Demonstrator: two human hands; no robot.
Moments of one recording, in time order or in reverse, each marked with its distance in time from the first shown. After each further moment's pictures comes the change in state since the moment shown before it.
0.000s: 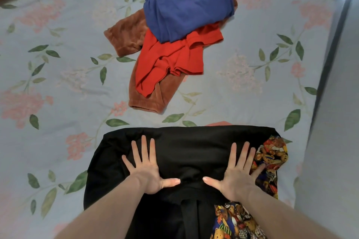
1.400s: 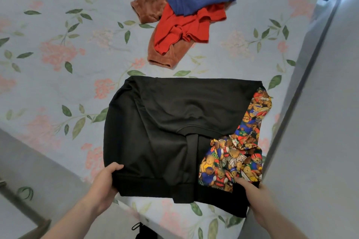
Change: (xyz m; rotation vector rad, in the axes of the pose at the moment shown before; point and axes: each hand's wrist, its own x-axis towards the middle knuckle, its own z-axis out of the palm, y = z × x) left_hand -0.179 -0.138 0.179 -1.856 0.079 -0.283; right_hand -0.171 0.116 0.152 1.402 -0.020 0.375
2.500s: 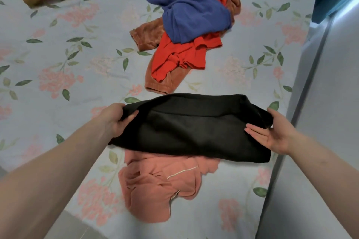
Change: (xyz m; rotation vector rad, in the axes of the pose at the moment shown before) left_hand -0.004 0.242 0.141 -0.241 -0.009 0.084; right_hand -0.010 -0.284 0.005 0.288 -0.188 -0.062
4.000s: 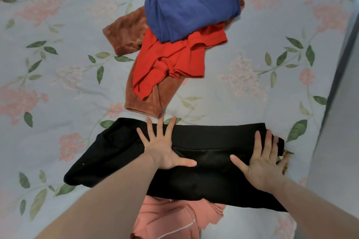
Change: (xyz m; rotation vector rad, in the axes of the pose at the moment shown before) left_hand 0.136 -0.107 0.136 1.943 -0.221 0.478; right_hand 0.170 0.045 0.011 -1.621 0.176 -0.415
